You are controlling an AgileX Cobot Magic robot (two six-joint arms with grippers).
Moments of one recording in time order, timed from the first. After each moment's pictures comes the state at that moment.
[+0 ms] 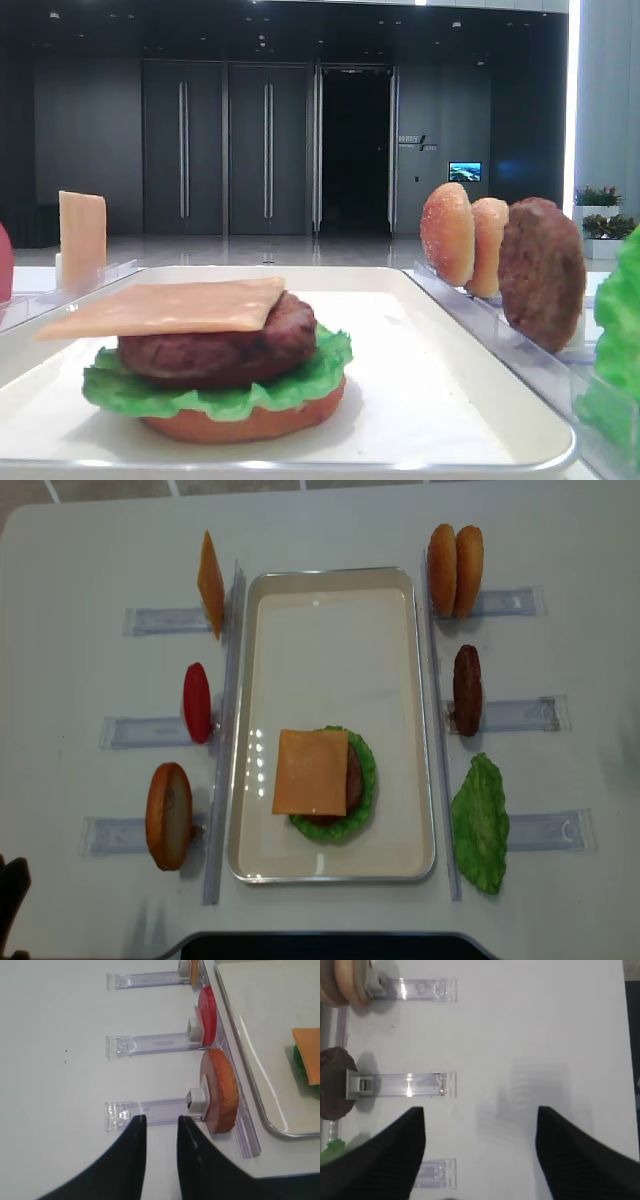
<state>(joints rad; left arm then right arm) 0.00 0.06 -0.47 -0.03 1.11 0.06 -0.05 1.14 -1.15 0.06 1.17 -0.12</state>
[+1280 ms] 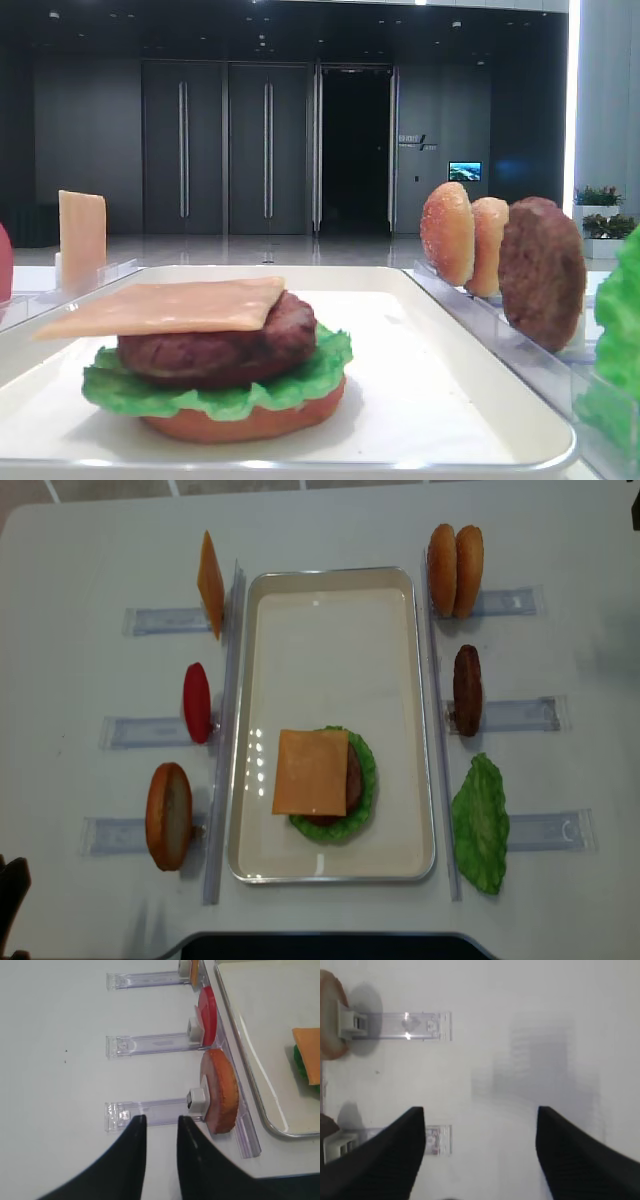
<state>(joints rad) 0.00 0.06 -0.47 -0.03 1.11 0.06 -0.05 1.62 -1.54 0.06 1.22 -0.12</state>
